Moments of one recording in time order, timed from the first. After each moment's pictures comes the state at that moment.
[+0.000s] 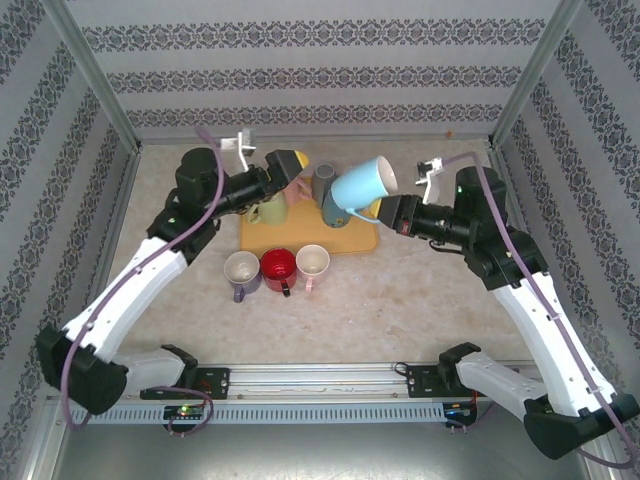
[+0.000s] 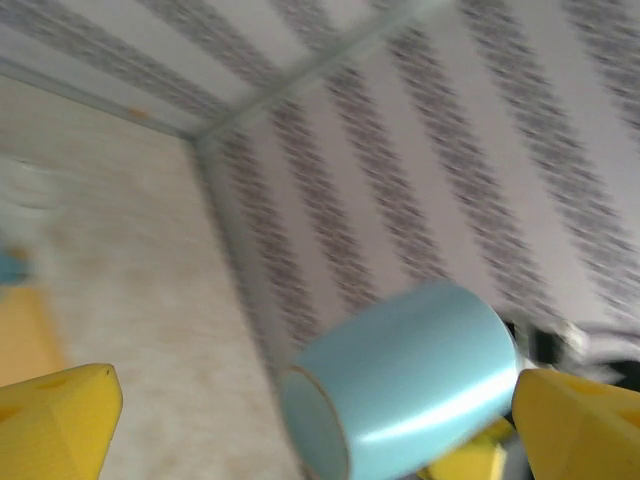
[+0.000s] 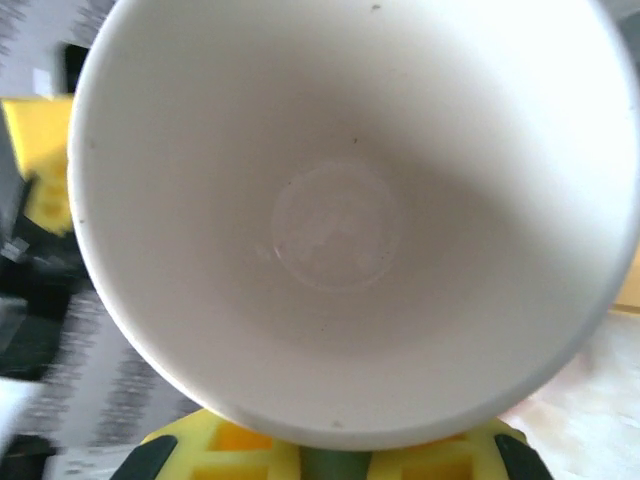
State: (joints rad) left arm -0.43 1.20 1.21 -0.18 0.42 -0.94; right arm 0.38 0.97 1.23 -0.70 -0.58 0.69
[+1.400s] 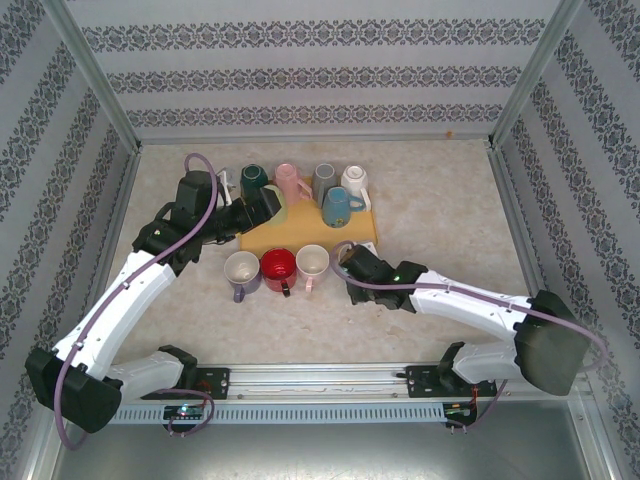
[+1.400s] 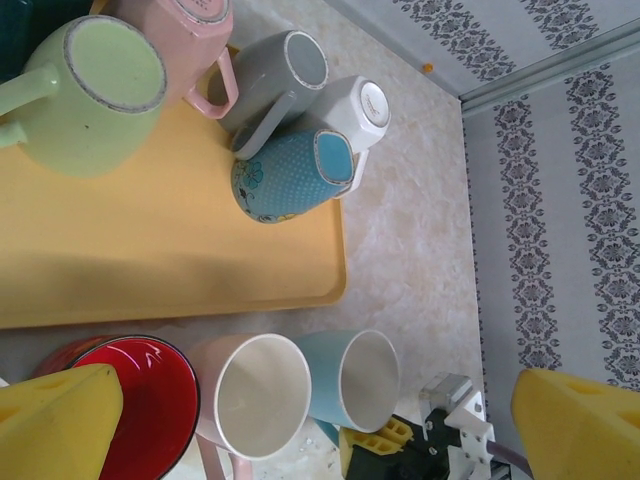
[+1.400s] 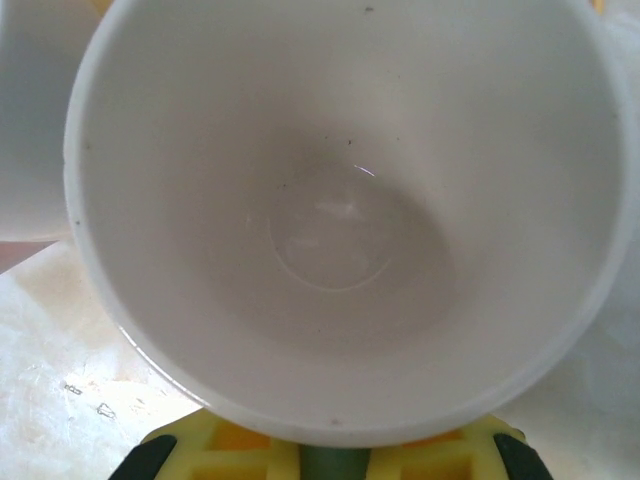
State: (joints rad) left arm -0.38 1.13 1.12 -0.60 0.26 -0.82; right arm 0.89 1.29 0.76 -0.56 0.26 0.57
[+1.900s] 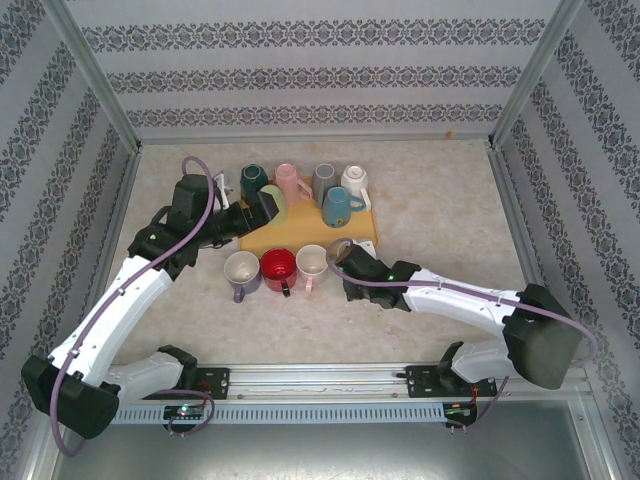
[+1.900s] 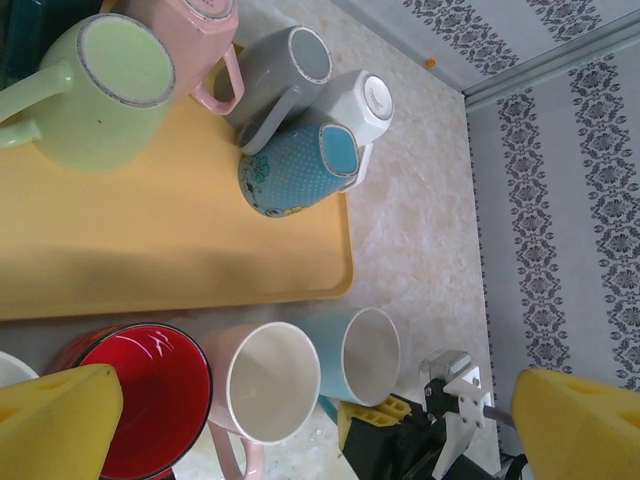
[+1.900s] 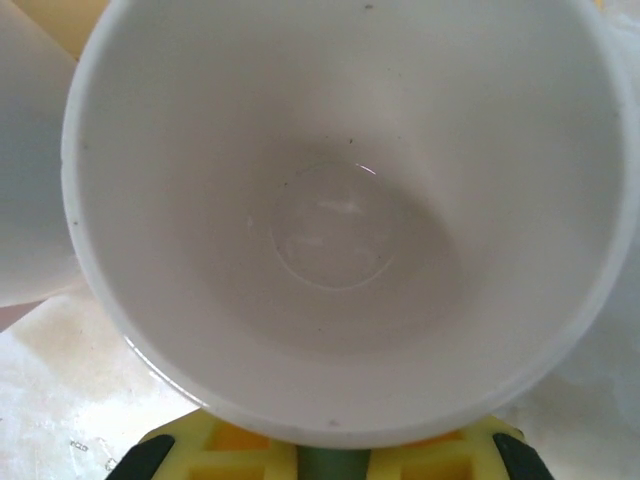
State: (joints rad) left arm -0.38 1.09 1.11 -0.63 0.25 -0.79; right arm 0.89 1.34 0.76 -0.49 0.29 0.63
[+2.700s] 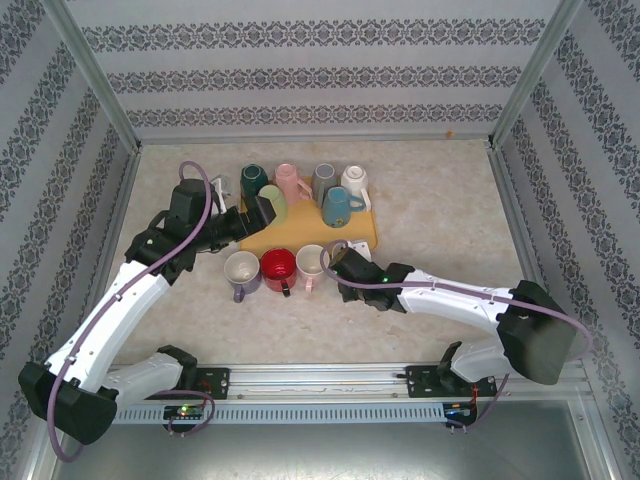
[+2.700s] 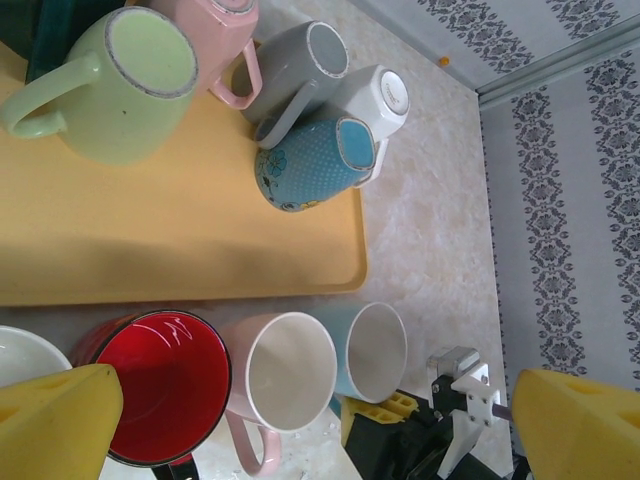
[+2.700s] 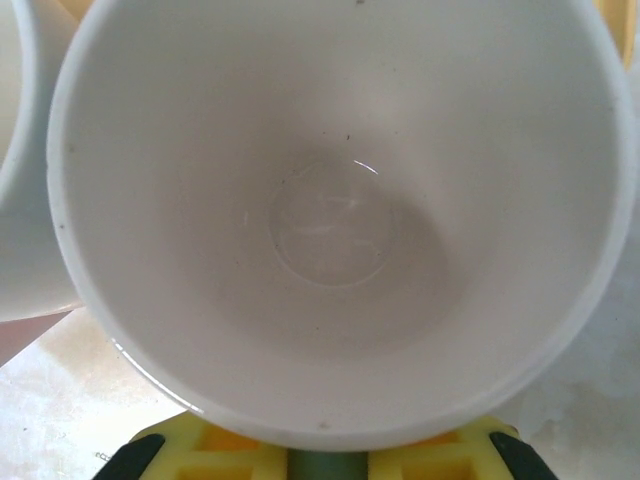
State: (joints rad) left arm -0.38 1.06 1.09 -0.65 0.23 -0.79; right arm 0.93 1.37 0.77 -0.47 0.31 0.66
